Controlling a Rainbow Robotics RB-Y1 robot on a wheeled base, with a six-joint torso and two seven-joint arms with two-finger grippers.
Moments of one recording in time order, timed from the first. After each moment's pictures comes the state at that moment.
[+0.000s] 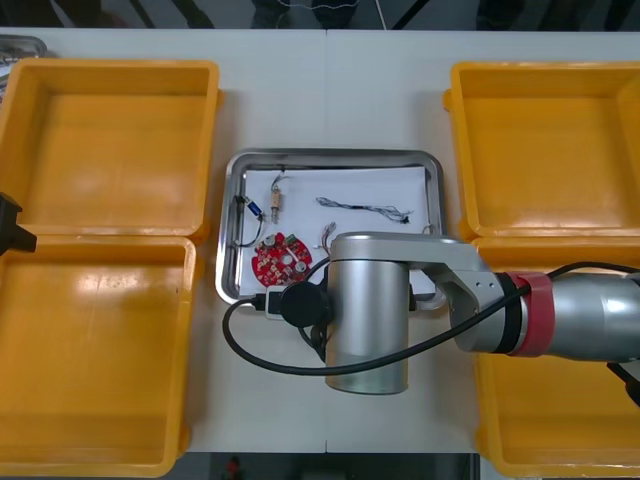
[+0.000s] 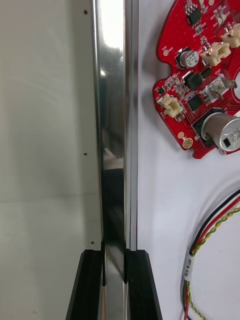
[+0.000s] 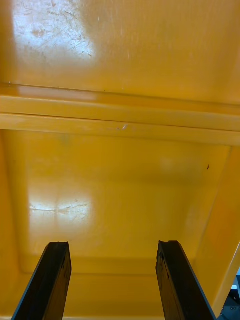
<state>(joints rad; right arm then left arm) -0.94 -0.50 1.22 -1.92 -0.46 1.58 1.58 -0.24 0.96 0.27 -2.13 1.04 1.90 -1.06</state>
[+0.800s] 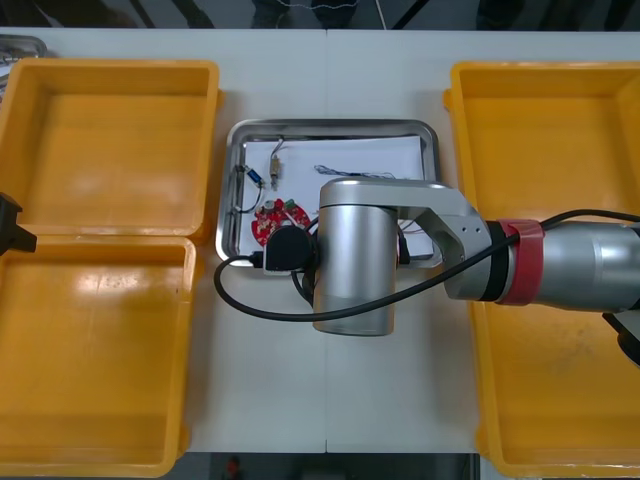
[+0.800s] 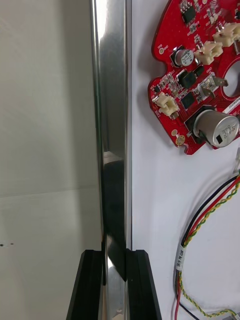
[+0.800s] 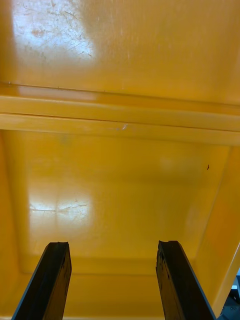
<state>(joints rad) -1.09 -0.50 1.22 -1.81 -0.53 1.54 1.59 -0.24 0.96 0.27 -2.13 1.04 1.90 -1.06</state>
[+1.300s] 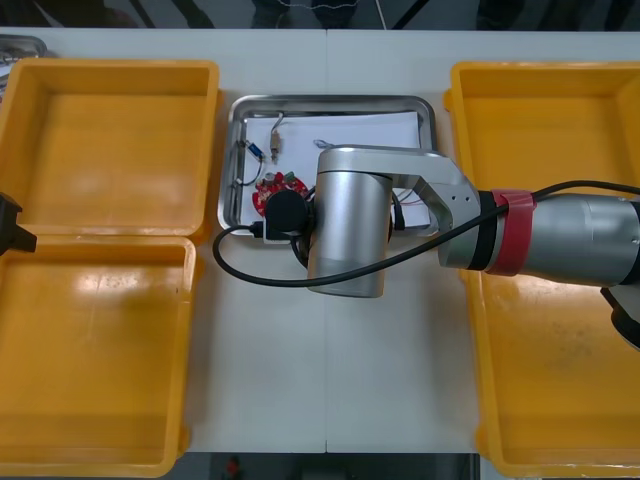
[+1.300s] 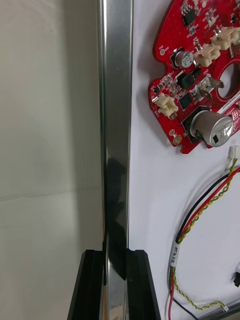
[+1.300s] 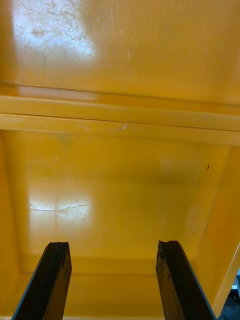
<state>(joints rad) -1.16 -0.49 1.22 -1.68 -0.53 1.46 1.65 -0.24 0.96 0.27 -2.13 1.04 1.90 -1.06</state>
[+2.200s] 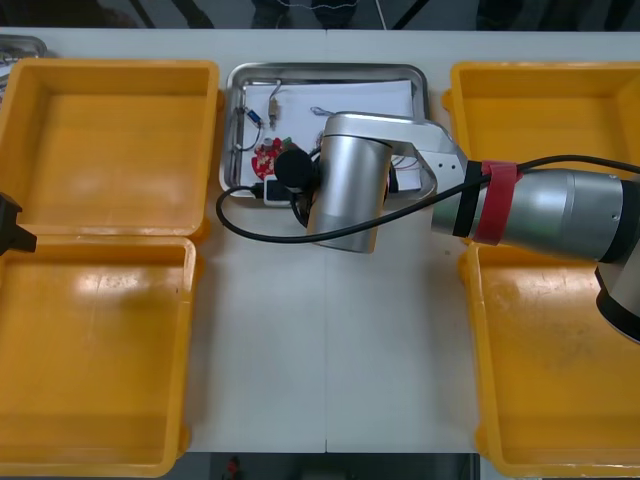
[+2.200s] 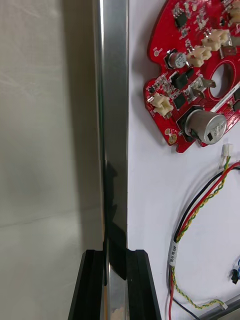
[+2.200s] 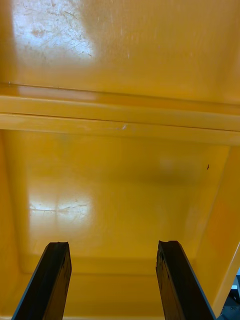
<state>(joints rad) -1.22 -0.46 1.22 -1.45 -0.51 1.26 1.72 -0.24 0.96 0.27 -2.13 1.04 1.90 -1.06</state>
